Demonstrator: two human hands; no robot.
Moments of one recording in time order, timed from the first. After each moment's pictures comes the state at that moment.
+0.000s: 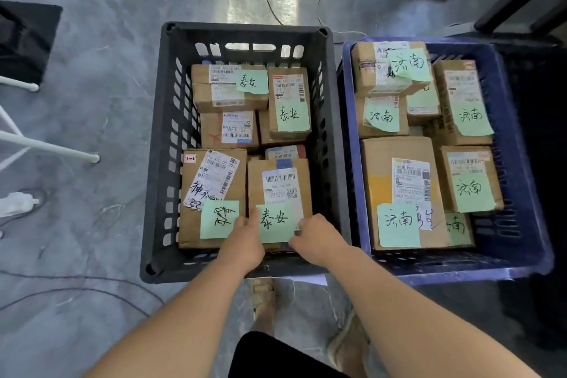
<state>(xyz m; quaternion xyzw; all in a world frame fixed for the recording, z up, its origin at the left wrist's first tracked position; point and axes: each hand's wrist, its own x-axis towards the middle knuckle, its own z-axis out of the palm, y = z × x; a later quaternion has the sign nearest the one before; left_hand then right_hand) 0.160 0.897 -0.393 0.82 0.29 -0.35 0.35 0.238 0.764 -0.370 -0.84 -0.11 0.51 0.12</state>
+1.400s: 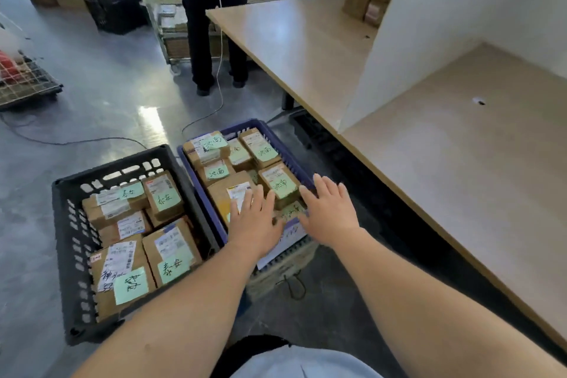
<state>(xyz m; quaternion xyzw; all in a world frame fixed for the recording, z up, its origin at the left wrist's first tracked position) 0.147 0.651 -0.164 0.98 -0.11 -0.14 0.09 0.138 0.487 -0.138 -1.00 -0.05 0.07 -0.03</state>
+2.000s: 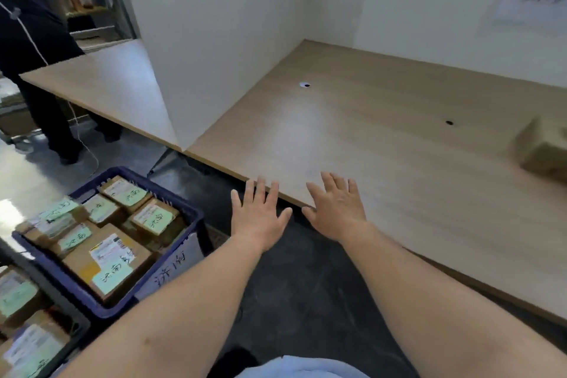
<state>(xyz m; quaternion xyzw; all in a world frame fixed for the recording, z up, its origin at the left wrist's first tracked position) 0.039 0.371 -0.117 0.94 -0.34 -0.06 0.02 -0.049 0.230 -0.100 -0.98 0.20 0.02 0.00</state>
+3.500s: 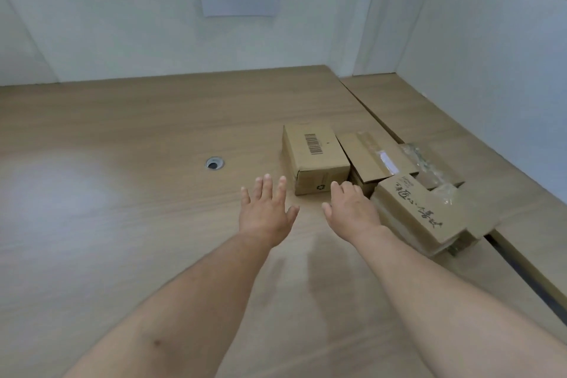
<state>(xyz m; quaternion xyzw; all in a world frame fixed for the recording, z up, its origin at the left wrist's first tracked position) -0.113 -0.236 -0.109 0.73 -0.68 -0.10 0.01 -0.281 -0.267 -0.094 -0.78 0.63 0.00 0.04</state>
